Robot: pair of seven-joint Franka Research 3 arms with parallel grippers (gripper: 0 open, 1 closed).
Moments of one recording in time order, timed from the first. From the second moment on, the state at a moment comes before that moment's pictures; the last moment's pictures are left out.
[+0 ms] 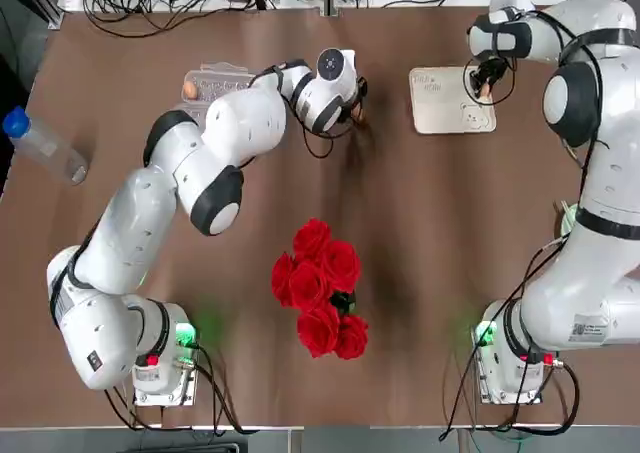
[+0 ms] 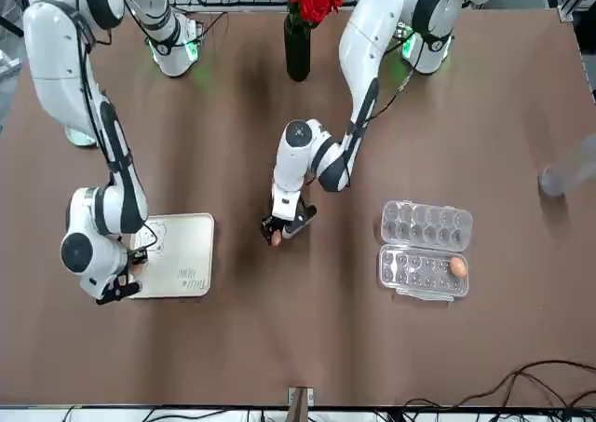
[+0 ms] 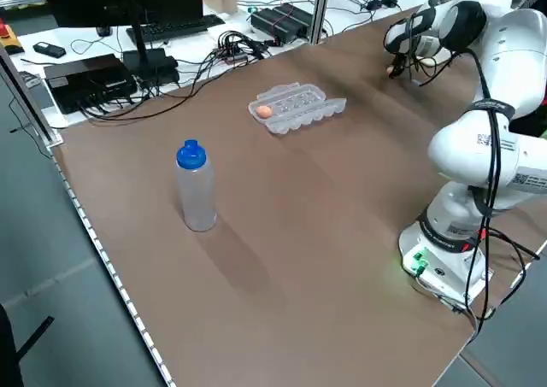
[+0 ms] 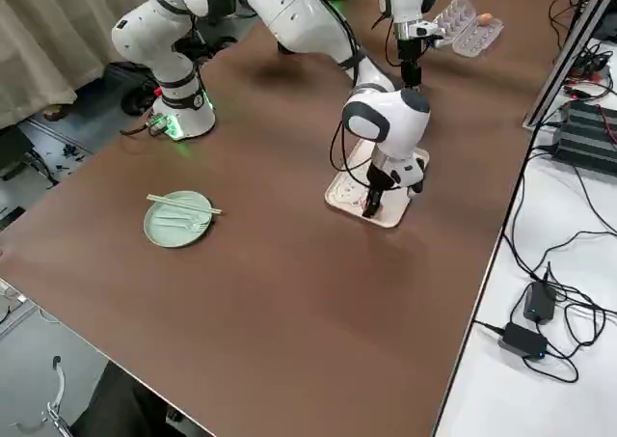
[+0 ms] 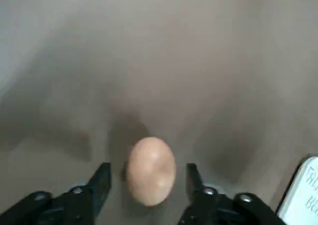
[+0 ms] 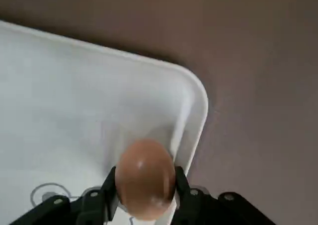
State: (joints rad) left arm -0.91 1.00 0.11 -1.28 -0.04 2.71 -1.52; right arm 0.01 0.77 -0.05 -1.56 -0.17 2.20 -0.19
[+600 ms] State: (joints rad) left arm -0.85 0.88 0.12 -1.25 -0.04 2.56 -1.52; right arm 0.01 0.77 -0.05 -1.56 -0.17 2.20 -0.19
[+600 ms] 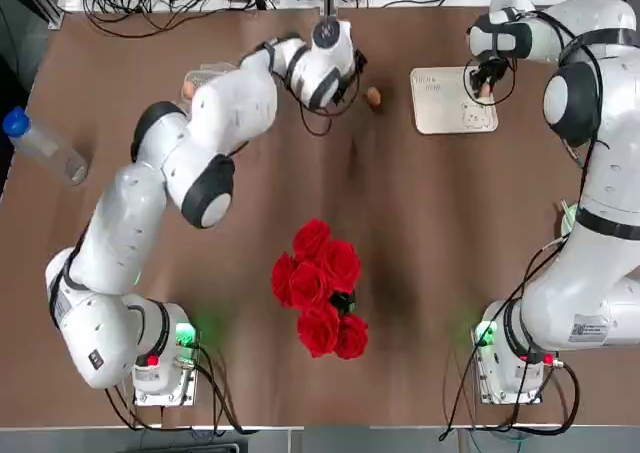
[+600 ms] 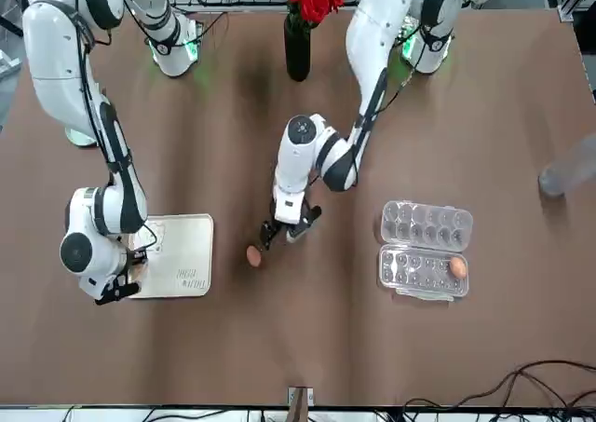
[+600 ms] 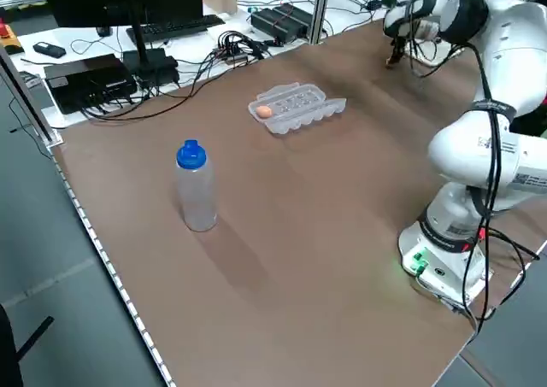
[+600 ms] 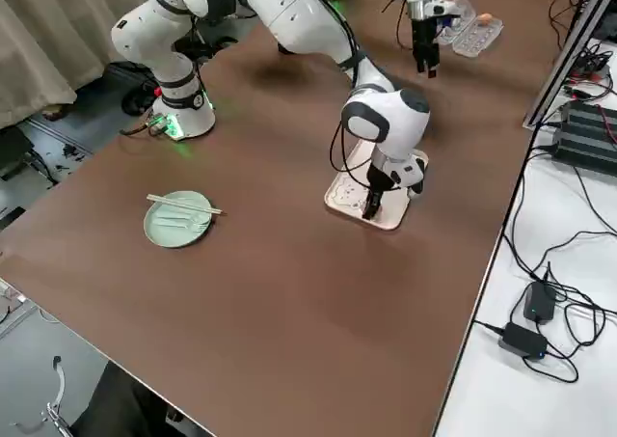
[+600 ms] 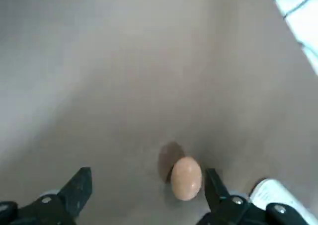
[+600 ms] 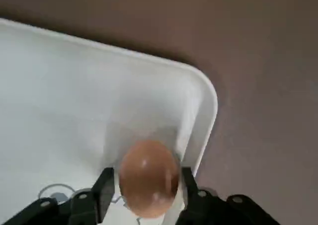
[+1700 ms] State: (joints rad) left arm -0.28 0.51 0.13 -1.64 -0.04 2.21 -0.97; right arm 0.24 0.73 0.00 -1.34 -0.01 1.82 0.01
